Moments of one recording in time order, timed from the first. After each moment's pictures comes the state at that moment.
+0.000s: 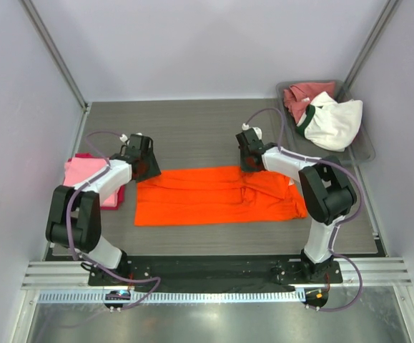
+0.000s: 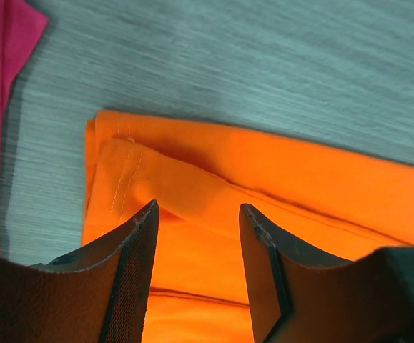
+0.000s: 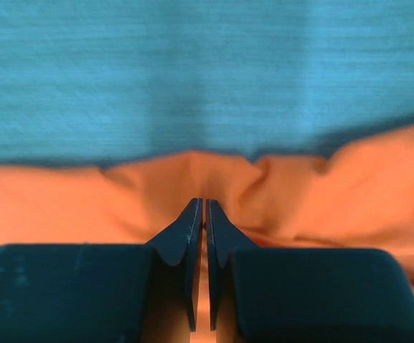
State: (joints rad) left arm -0.24 1.55 0.95 -0.38 -0.14 -0.54; right arm 0.48 1.86 1.19 -0.33 0.27 0.40
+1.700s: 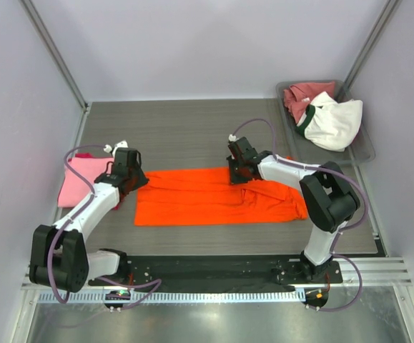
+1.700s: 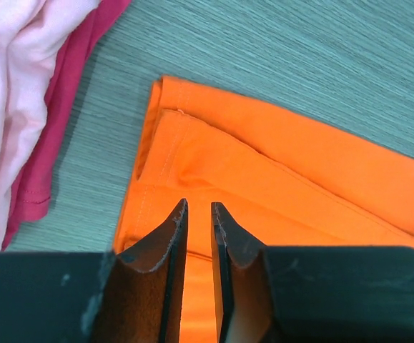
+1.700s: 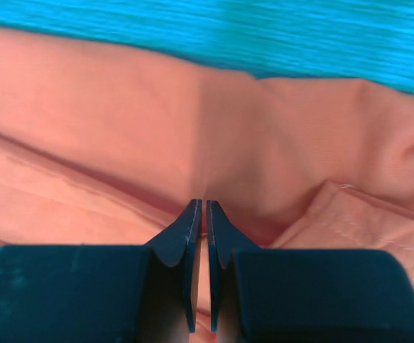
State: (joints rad) left arm -0.20 1.24 0.73 -0.34 -0.18 -0.58; right arm 0.57 1.79 1.11 -0.34 0.03 0.42
